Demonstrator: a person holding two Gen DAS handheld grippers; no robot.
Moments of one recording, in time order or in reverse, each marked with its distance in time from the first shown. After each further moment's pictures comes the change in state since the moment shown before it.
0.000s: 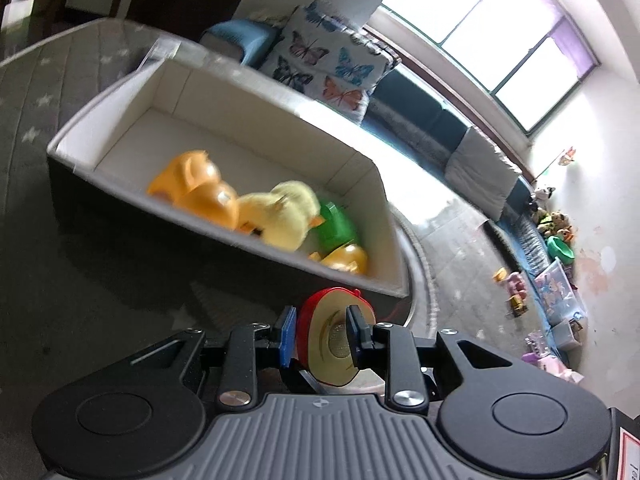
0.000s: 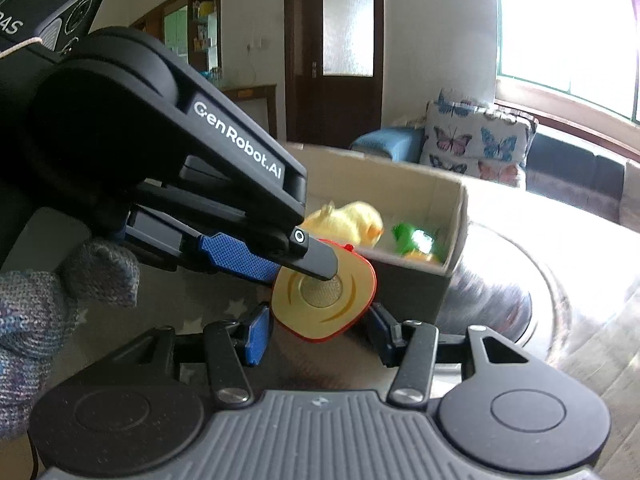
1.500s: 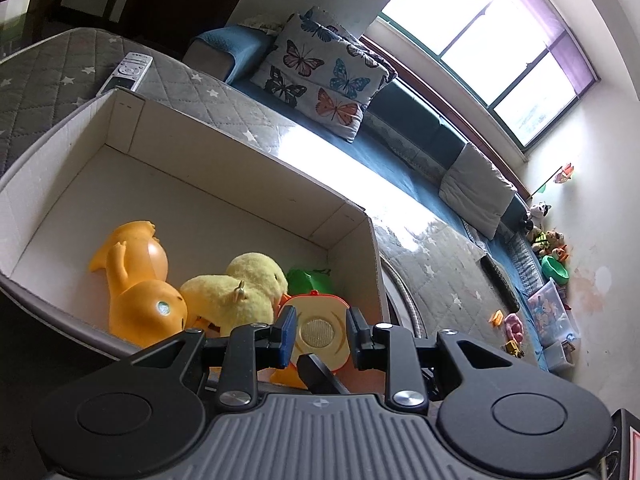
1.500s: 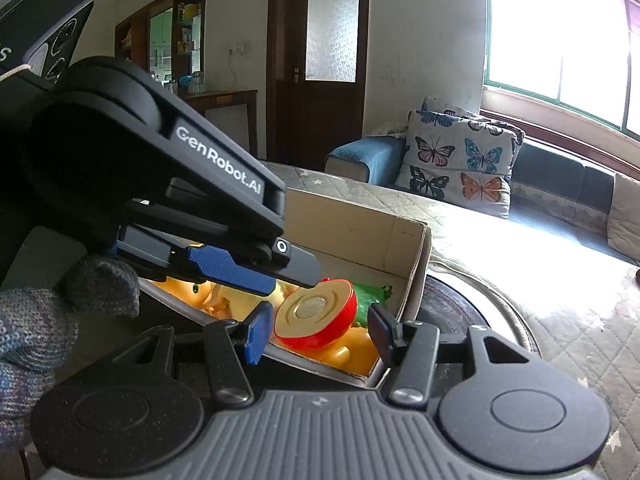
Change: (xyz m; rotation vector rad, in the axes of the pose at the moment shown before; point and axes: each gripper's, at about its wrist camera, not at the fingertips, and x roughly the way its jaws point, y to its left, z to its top) left arm 0.051 -0.005 0.053 -0.033 -0.018 -0.019; right arm 0.046 -0.039 0.036 -0.006 -0.010 -0.048
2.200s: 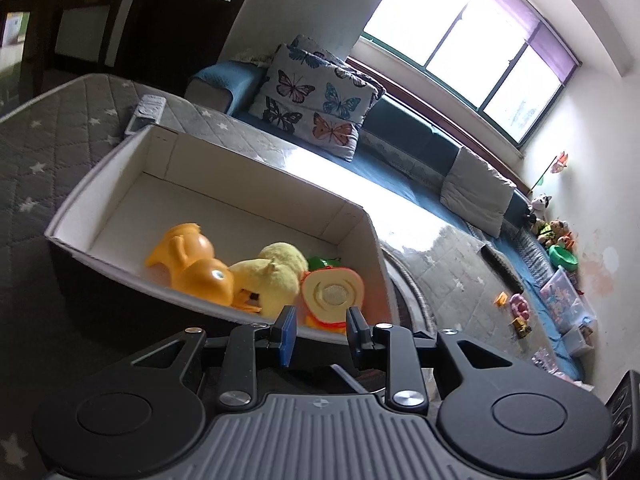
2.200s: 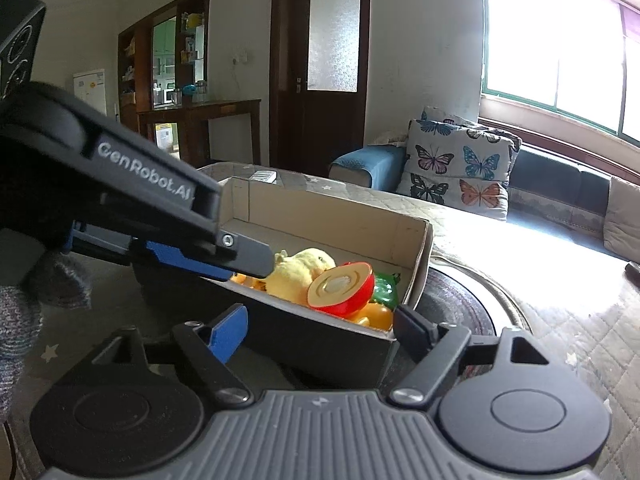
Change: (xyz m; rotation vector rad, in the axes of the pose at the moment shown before) left arm -0.062 0.001 -0.037 0.115 -0.090 0.049; right arm -0.035 0.019 -0.015 0.003 -0.029 0.002
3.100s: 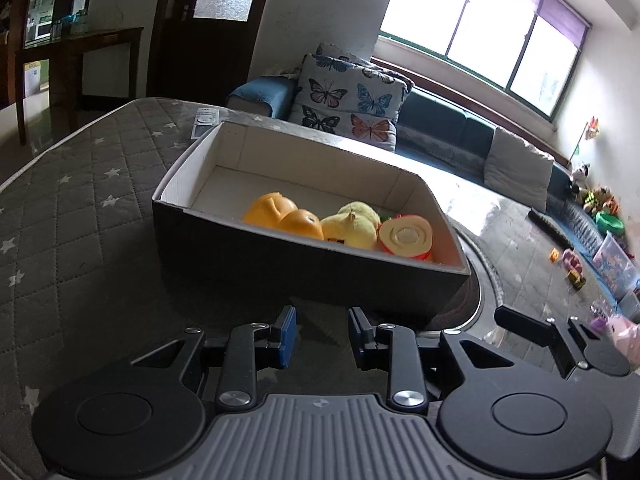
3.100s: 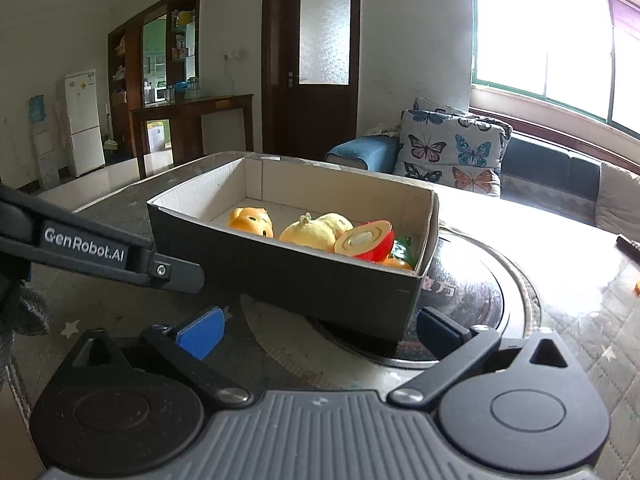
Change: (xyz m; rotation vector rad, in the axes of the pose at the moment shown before) left arm -0.037 0.021 -0.048 0.126 -0.016 0.165; right arm -0.015 0.027 -0.032 0.030 0.018 -0.025
